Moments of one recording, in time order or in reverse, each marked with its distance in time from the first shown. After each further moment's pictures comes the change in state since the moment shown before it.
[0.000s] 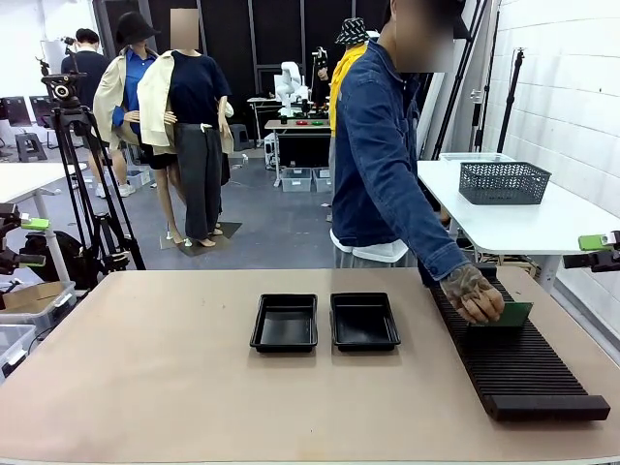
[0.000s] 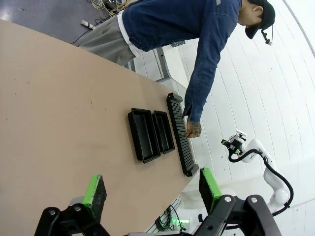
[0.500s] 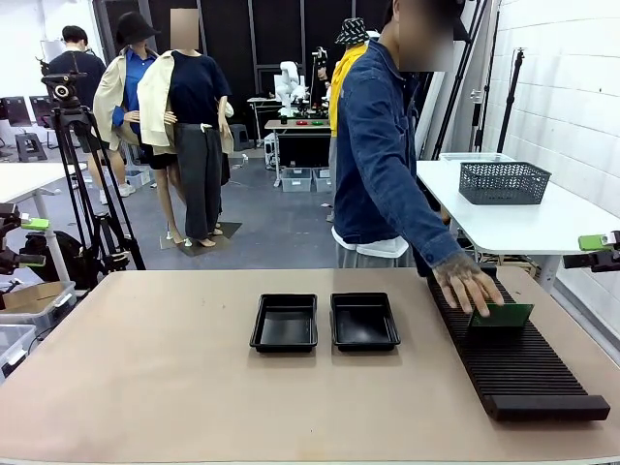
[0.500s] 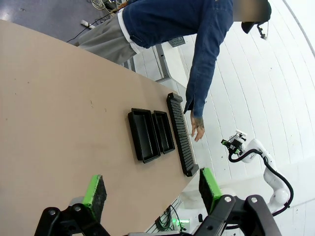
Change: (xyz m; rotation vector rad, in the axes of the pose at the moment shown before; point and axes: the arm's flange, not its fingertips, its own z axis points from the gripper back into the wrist) left arm 0.000 0.000 0.000 0.000 0.000 0.000; right arm 0.000 0.000 0.000 0.000 0.000 0.000
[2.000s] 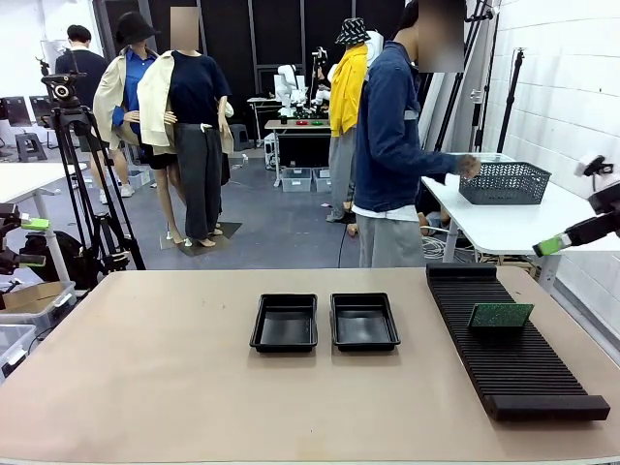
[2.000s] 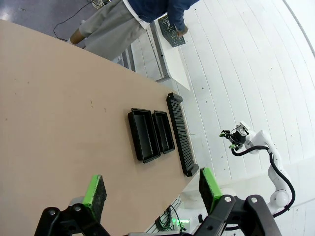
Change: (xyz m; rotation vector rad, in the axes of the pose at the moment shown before) left arm 0.000 0.000 0.000 0.000 0.000 0.000; right arm 0.070 0.003 -0.053 -0.187 0.362 0.278
